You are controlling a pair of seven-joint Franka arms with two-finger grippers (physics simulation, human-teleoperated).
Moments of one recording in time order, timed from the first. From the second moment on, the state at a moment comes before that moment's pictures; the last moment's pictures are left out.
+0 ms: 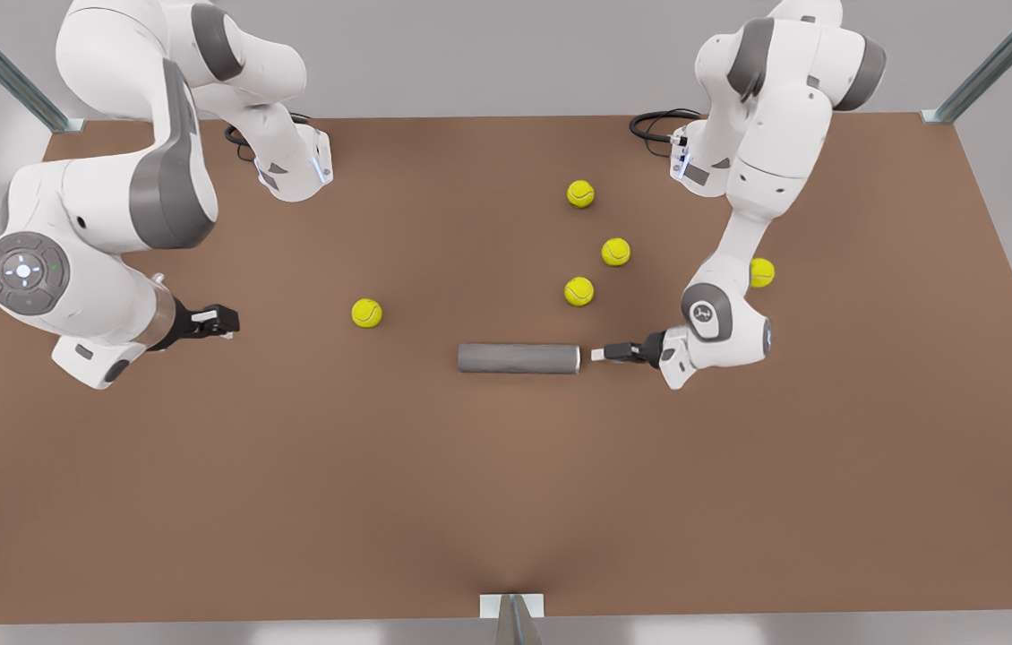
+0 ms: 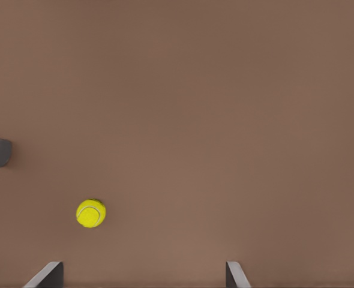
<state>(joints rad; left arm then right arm) -0.31 0.55 0.00 -2.05 -1.29 2.22 0.63 0.14 0.45 0.05 -0.99 -0.07 1.23 -0.03</state>
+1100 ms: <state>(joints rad) -0.32 0.65 -0.15 -1.93 -1.36 2.24 0.80 0.13 0.45 0.05 -0.99 -0.07 1.22 0.06</state>
